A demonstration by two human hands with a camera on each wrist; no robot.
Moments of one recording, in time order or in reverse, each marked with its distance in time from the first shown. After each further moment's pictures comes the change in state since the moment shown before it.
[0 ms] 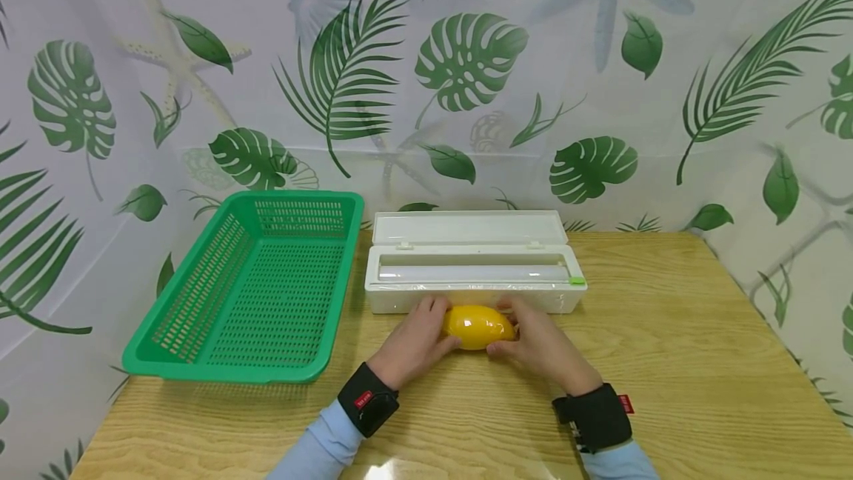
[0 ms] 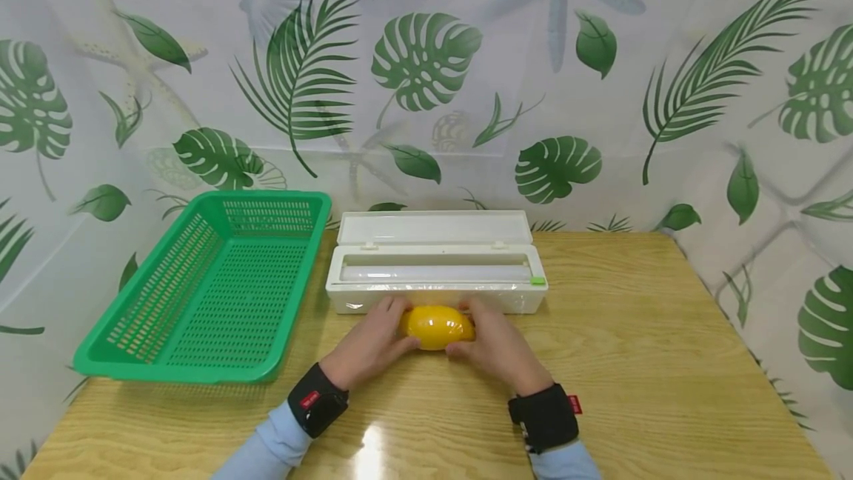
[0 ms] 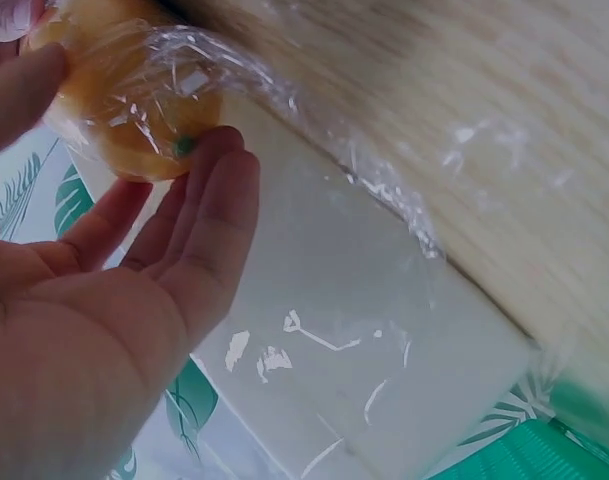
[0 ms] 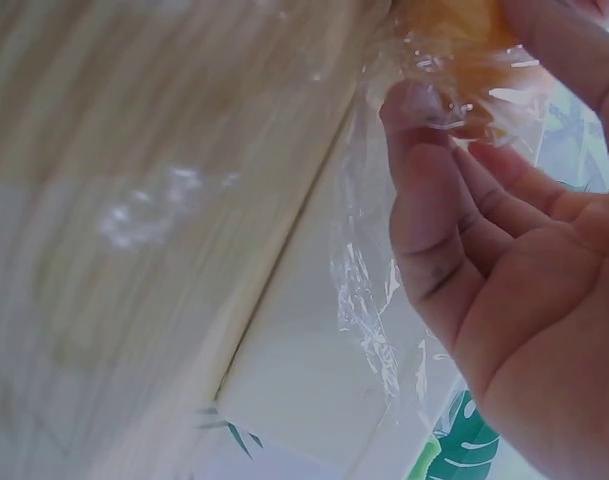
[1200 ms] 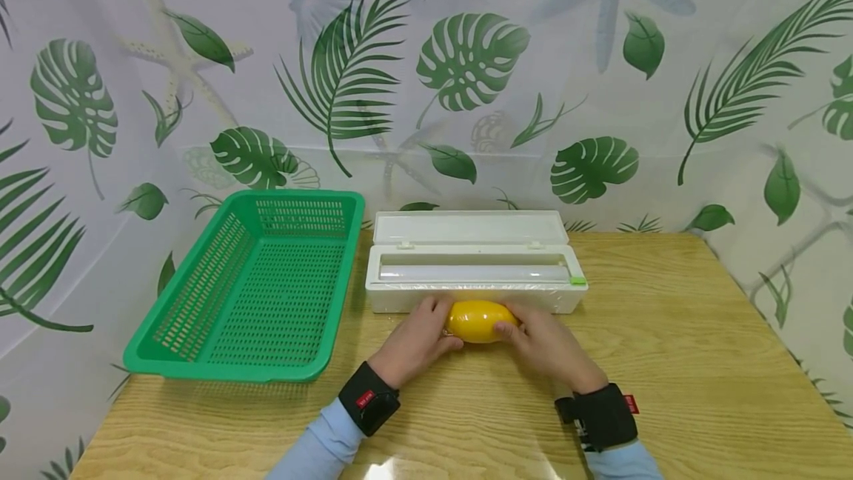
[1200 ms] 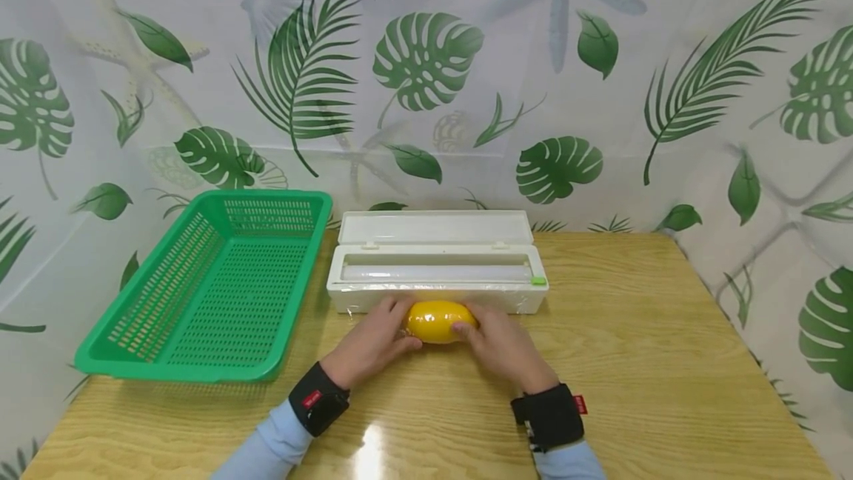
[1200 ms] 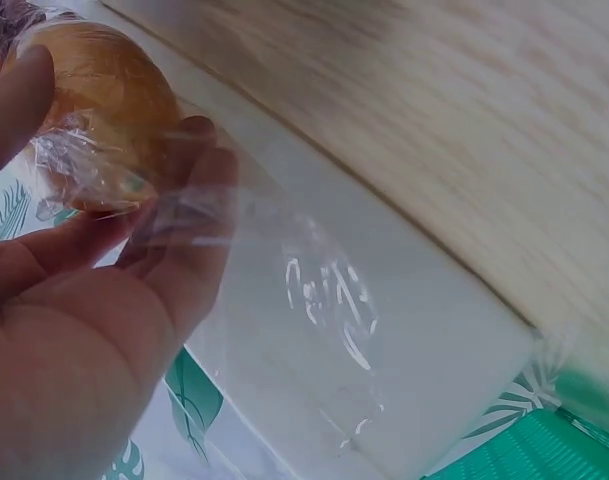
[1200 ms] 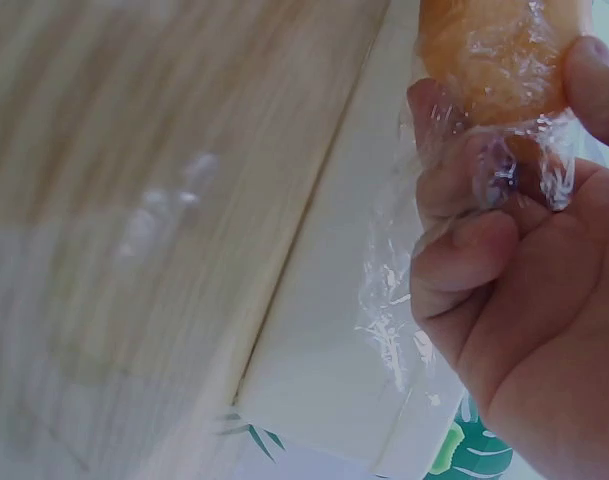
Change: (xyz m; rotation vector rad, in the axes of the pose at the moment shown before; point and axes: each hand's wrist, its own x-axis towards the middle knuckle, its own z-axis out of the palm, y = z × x) left_hand 0.001 0.000 -0.002 -0.012 -0.042 -0.010; right_hand -0.003 0.002 -0.005 -0.096 0.039 -0.112
